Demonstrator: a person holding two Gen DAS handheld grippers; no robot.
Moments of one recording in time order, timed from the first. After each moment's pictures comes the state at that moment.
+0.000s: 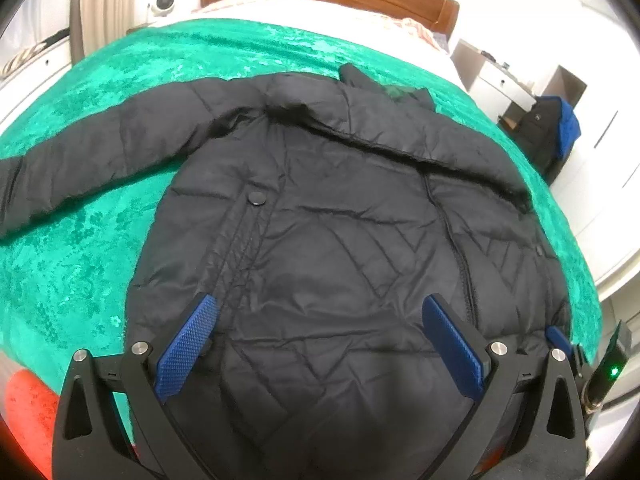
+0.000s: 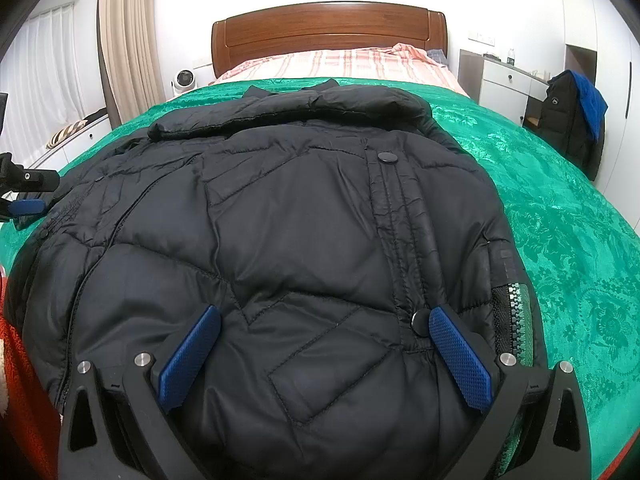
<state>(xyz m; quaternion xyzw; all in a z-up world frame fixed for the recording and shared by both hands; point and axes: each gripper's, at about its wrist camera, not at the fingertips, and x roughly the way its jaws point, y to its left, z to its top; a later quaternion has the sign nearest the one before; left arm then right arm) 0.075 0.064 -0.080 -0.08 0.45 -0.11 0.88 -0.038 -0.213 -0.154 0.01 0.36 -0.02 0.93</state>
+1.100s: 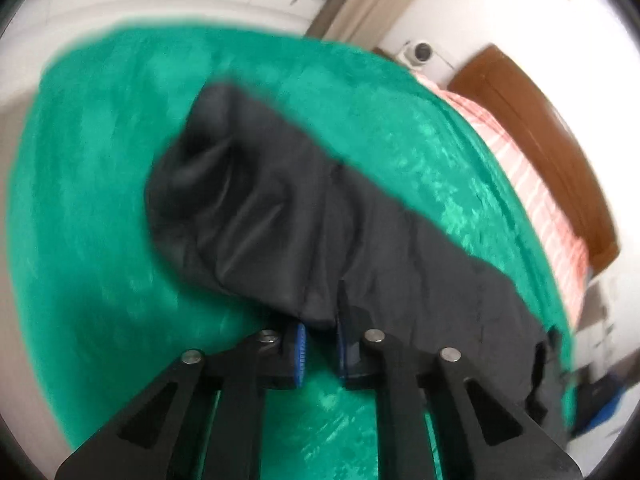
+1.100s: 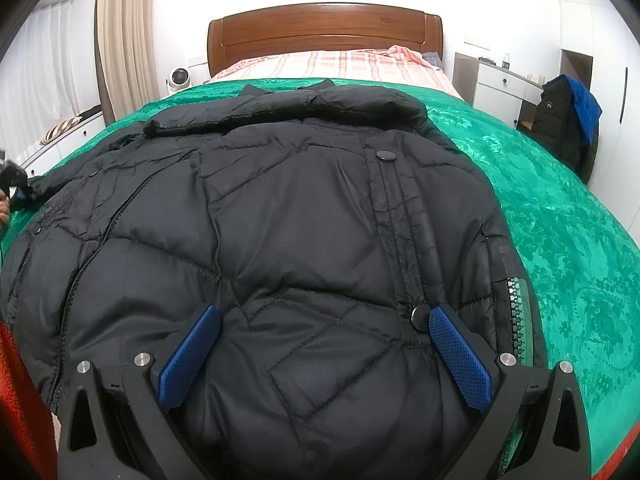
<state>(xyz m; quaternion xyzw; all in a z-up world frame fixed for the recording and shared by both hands) 0.165 0.383 -0.110 -0.34 0.35 0.21 0.85 -0.040 -0.207 -0.157 0.00 0.36 -0.04 0.93</state>
